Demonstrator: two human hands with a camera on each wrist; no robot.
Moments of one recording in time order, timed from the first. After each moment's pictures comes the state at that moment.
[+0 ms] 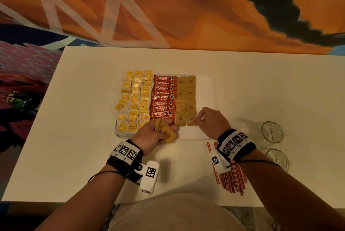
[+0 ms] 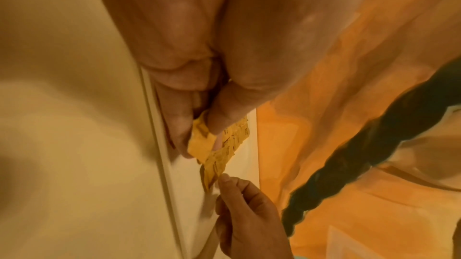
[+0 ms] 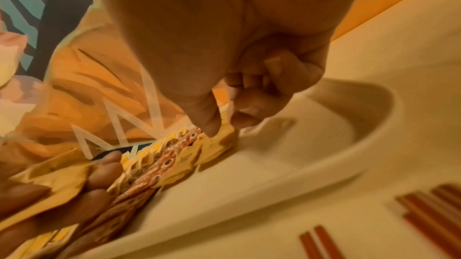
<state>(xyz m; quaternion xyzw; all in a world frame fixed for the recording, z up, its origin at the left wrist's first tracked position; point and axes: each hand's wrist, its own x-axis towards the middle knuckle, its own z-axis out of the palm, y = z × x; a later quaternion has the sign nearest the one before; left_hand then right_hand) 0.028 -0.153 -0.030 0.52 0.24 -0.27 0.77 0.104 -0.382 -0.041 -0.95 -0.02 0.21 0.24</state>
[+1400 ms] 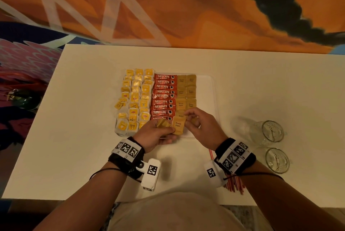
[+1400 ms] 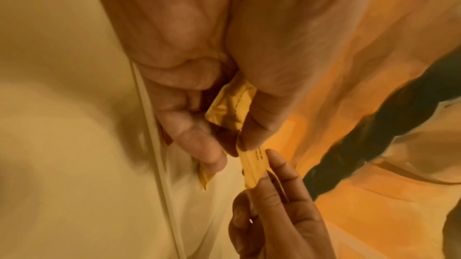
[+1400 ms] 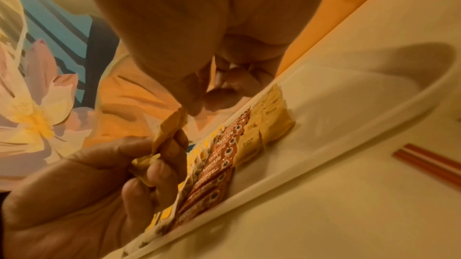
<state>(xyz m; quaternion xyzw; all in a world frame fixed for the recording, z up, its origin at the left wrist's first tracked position) 0.031 -0.160 -0.018 0.54 0.23 -0.29 0.75 0.066 -0.361 -0.011 -0.85 -0.14 0.15 0.48</state>
